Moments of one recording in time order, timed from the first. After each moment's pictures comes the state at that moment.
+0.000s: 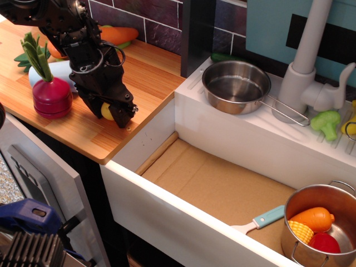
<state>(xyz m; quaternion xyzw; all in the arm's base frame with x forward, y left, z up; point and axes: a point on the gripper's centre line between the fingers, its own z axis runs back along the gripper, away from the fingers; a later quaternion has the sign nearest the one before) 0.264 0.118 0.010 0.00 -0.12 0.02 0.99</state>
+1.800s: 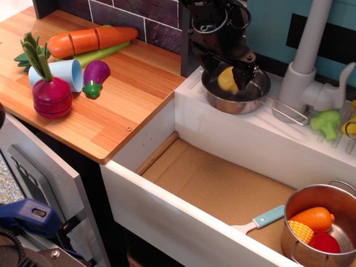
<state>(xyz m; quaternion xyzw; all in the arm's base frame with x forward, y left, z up) 0.376 0.009 0.059 -0.03 -0.24 -0.07 0.97</state>
